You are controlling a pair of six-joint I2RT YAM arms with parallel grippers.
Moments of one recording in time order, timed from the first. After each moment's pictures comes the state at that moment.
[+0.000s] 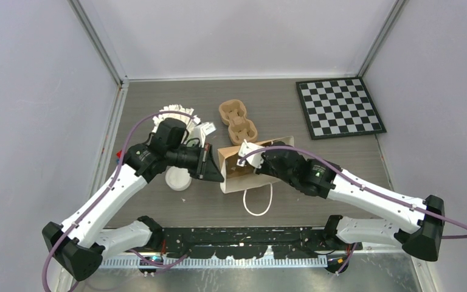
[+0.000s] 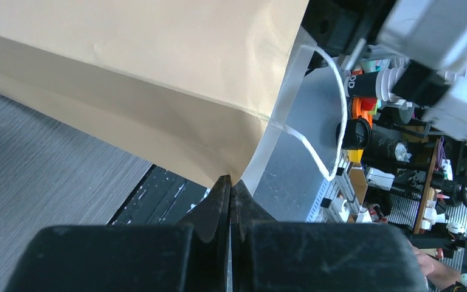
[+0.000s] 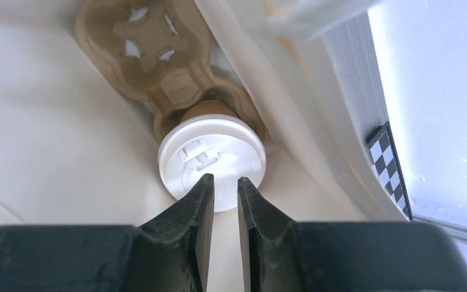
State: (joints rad) left arm -0.61 1.04 1.06 -0.75 0.71 -0.45; right arm 1.02 1.09 0.94 -0.51 0.35 -0.50
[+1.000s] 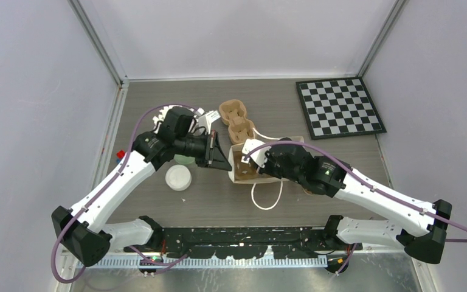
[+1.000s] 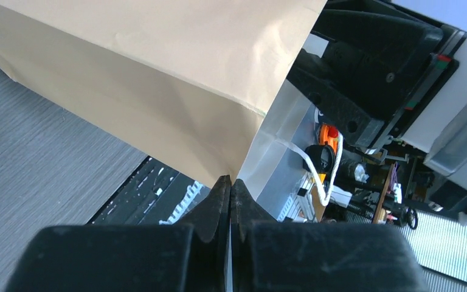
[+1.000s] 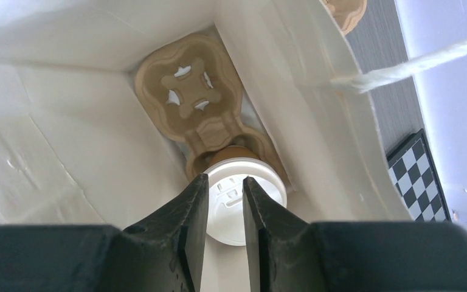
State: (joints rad) left arm -0.61 1.17 1.17 -0.71 0.70 -0.61; right arm 1.01 1.04 1.04 -0.64 0.23 -0.41
